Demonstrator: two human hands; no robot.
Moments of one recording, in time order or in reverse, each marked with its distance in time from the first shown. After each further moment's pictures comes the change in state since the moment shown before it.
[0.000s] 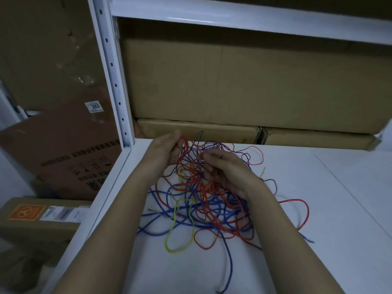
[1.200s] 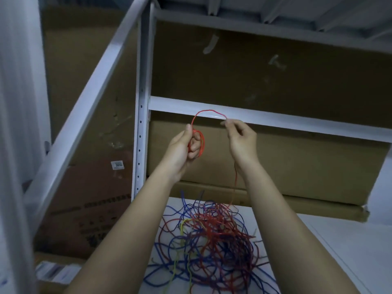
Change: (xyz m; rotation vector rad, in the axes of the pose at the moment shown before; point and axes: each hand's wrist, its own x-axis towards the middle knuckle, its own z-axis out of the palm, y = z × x) left_hand -0.012 0.147 0.034 -0.357 -0.110 0.330; right_hand 0.013 -0.182 0.042 -0.296 0.609 -0.778
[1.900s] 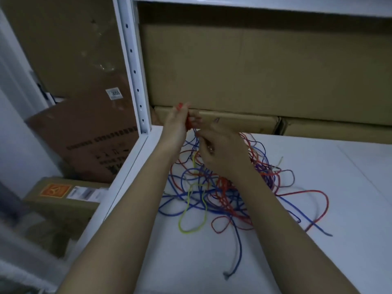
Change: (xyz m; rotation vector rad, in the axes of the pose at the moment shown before) left_hand -0.022 -0.114 -0.064 0.134 0.325 -0.185; right_hand -0.134 0.116 0.008 -0.739 -0.545 -0.316
